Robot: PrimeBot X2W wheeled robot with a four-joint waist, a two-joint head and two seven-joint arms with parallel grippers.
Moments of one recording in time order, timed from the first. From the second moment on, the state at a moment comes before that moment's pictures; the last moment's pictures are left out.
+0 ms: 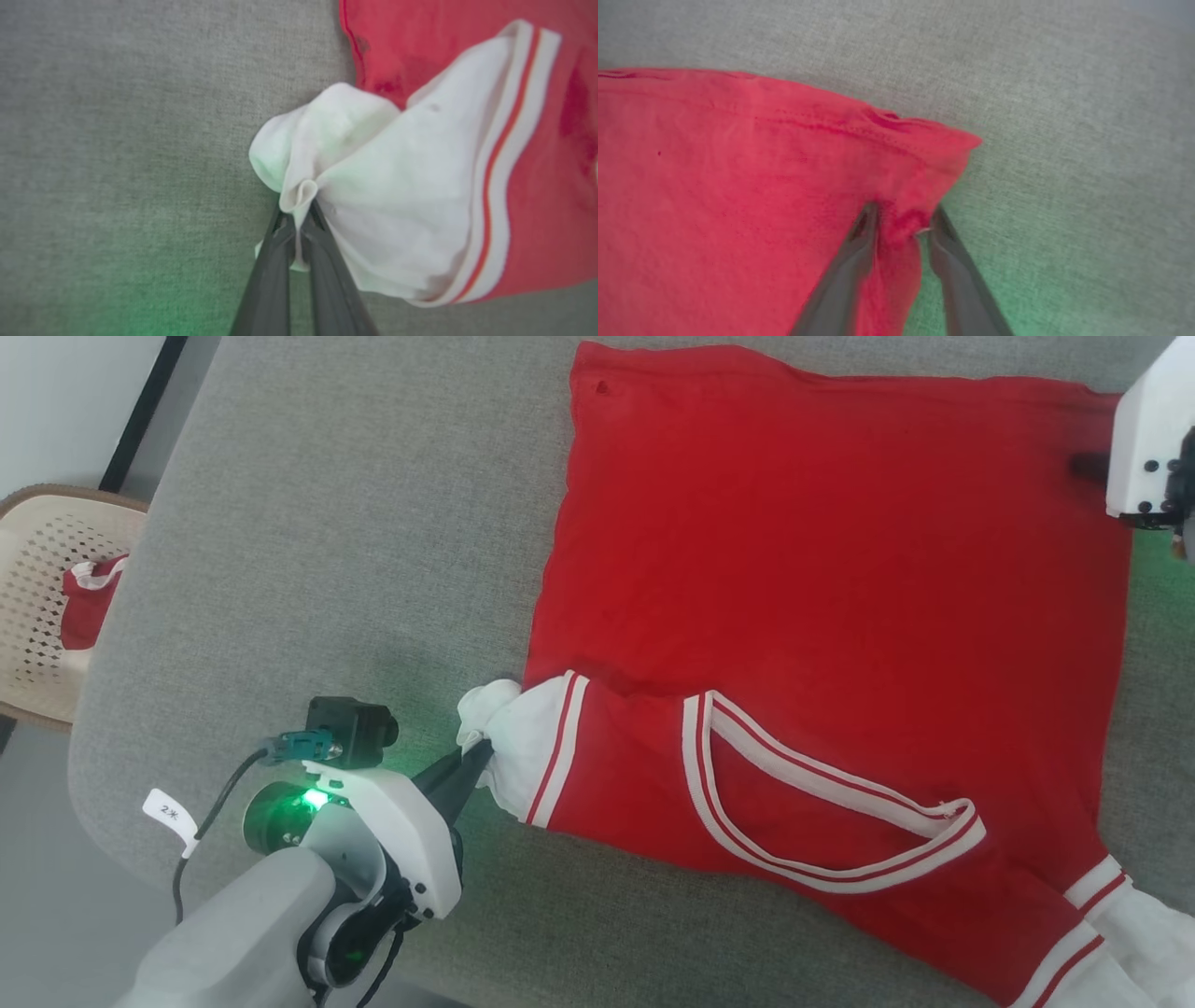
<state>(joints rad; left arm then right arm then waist) -0.53 0.52 -0.85 0.33 -1.05 0.09 0.01 -1.23 -0.41 0.37 1.13 0.56 0.13 0.69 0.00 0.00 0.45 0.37</state>
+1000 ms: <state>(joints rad) -0.44 0.69 -0.80 0.32 -1.08 0.15 0.01 -0.78 -0.65 0.59 0.46 0.87 0.13 0.79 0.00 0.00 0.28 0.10</state>
